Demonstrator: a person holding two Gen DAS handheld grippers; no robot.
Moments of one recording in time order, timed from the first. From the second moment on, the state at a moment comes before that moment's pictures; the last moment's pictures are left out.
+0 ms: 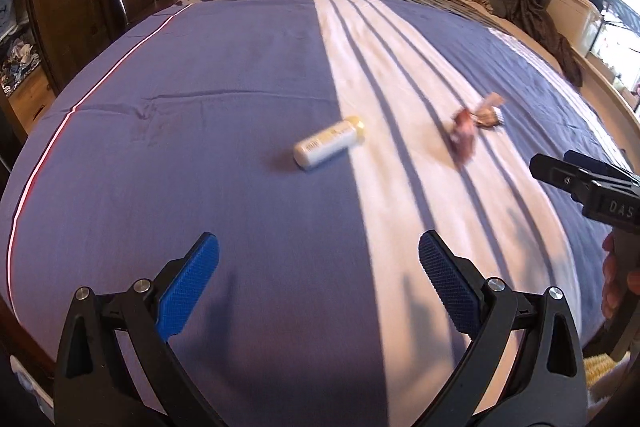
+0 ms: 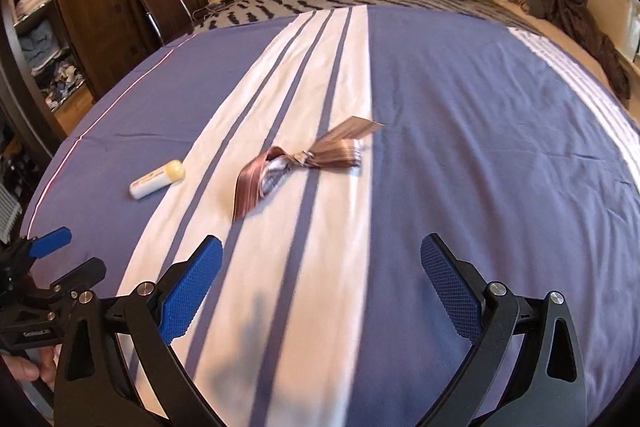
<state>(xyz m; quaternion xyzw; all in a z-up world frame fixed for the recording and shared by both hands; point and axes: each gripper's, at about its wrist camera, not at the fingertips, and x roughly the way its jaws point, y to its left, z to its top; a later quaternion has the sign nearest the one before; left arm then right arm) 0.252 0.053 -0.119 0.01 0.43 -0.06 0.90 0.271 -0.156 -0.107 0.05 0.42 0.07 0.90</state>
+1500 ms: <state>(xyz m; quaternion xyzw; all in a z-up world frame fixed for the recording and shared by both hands) 0.261 0.019 -0.122 0.02 0.44 -0.13 0.89 0.258 -0.148 -0.107 0.01 0.42 0.09 0.90</state>
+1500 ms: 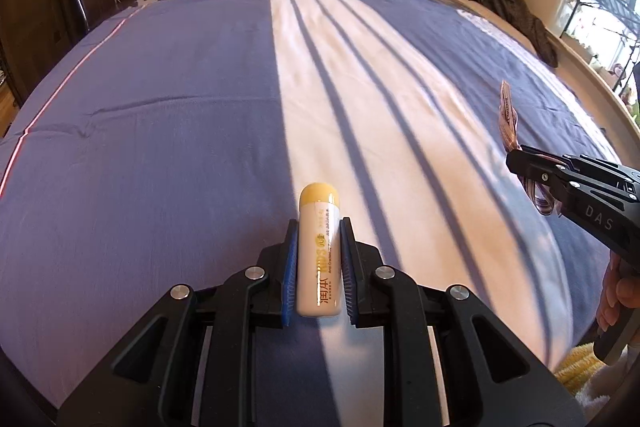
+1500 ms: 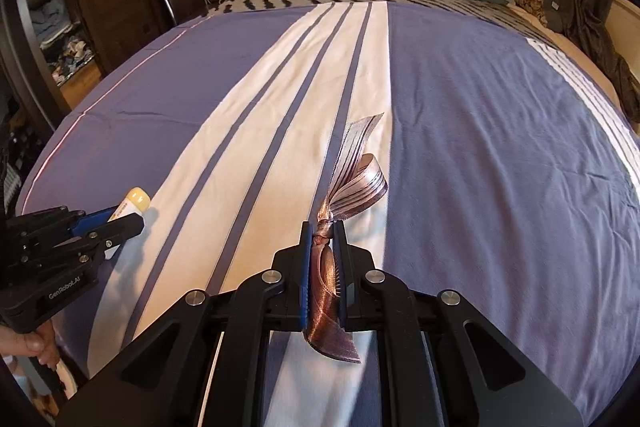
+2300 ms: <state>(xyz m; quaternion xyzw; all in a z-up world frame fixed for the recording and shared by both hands) 0.095 -0.025 -0.043 0.03 0.35 -0.19 0.92 0.067 -0.174 -0.012 -0.02 0.30 0.11 0.95</state>
